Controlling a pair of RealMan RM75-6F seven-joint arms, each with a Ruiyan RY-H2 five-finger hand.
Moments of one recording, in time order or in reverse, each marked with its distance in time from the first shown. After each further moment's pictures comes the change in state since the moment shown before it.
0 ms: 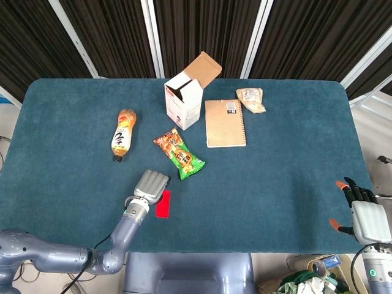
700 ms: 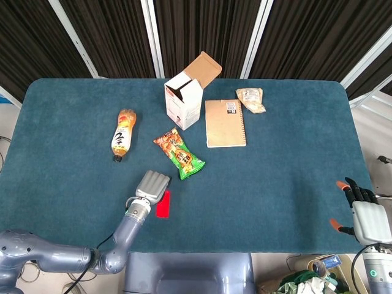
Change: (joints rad) left arm -0.001 -0.022 0.005 0.027 -0.003 -0.013 -0.007; right arm -0.003 0.003 -0.001 -0.004 0.003 0.001 0.002
